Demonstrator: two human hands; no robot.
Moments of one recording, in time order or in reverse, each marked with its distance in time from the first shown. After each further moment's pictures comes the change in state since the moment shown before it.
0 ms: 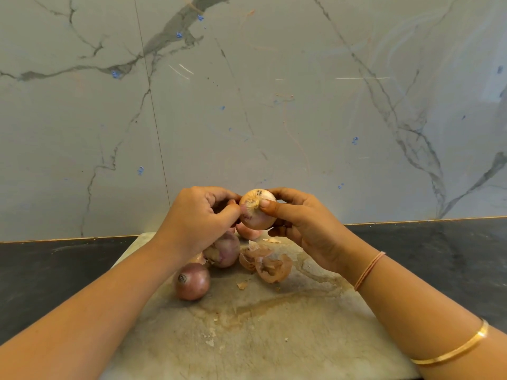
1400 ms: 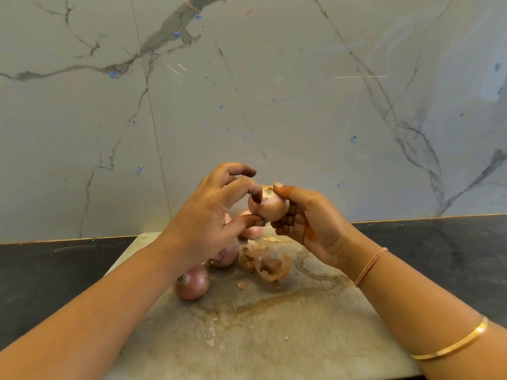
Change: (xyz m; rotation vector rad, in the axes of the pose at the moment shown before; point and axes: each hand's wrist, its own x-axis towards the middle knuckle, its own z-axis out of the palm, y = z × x) left_hand 0.004 -0.004 0.003 0.195 -0.137 0.370; right_hand -0.002 -0.006 0.001 0.160 0.103 0.088
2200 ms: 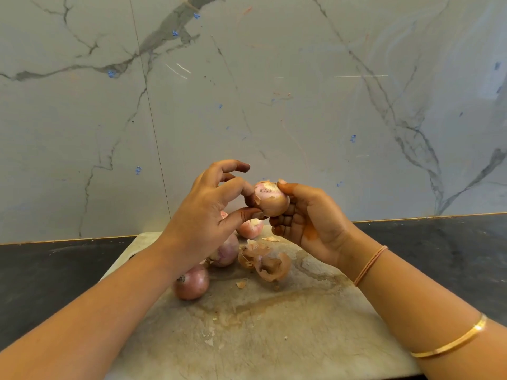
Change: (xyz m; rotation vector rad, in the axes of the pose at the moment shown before) left_hand -0.001 -0.002 0.003 -0.022 0.080 -0.043; right_hand 0.002 -0.001 0.001 0.149 0.020 0.081
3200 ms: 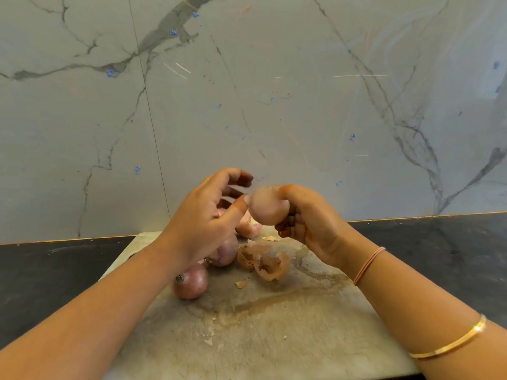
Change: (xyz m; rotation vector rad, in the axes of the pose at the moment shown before) left_hand 0.000 0.016 -0.003 -0.257 -0.019 -0.202; right_hand 0.003 0.004 -0.005 -0.257 0.013 -0.108
